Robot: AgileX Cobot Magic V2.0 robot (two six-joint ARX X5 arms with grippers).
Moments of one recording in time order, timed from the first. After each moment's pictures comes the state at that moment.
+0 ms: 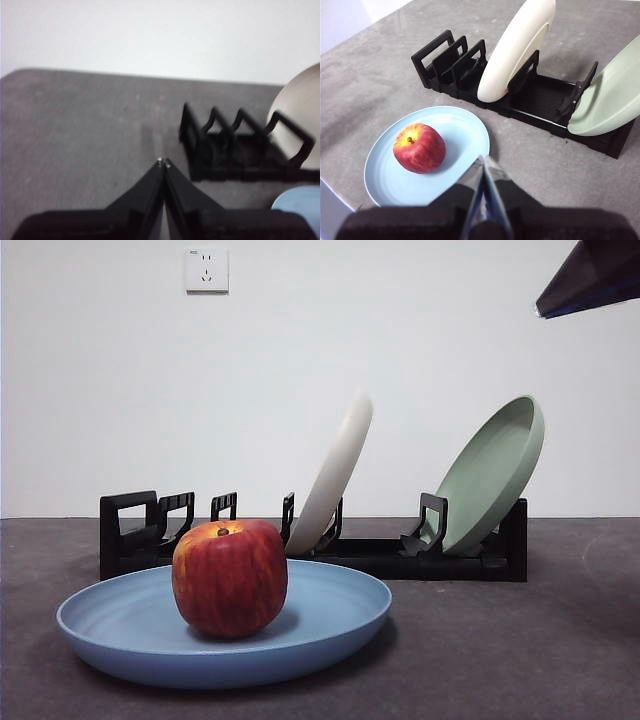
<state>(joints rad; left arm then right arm) -0.17 0.00 0.04 -0.13 -0.11 -0.13 0.74 0.57 0.55 -0.38 0.06 0.15</state>
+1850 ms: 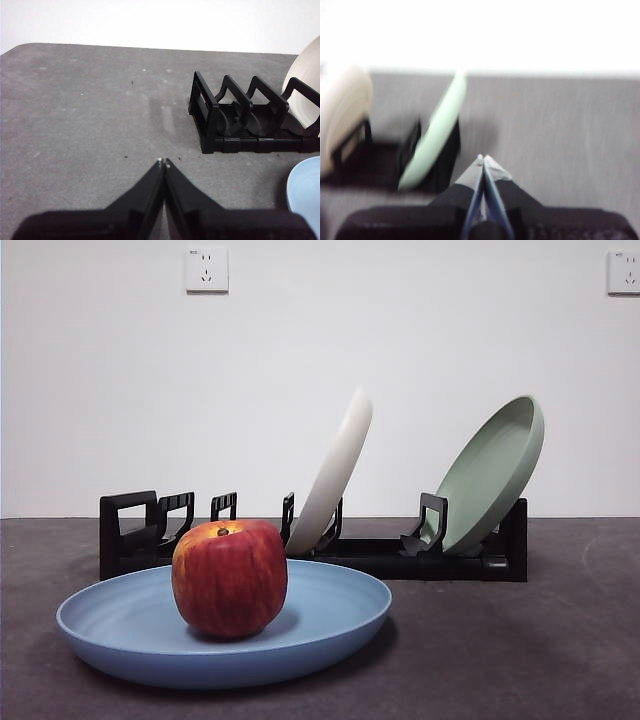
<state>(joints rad) -0.07 0.00 0.02 -0.19 -0.03 -0.09 0.16 0.28 0.36 -0.20 0.06 -0.03</state>
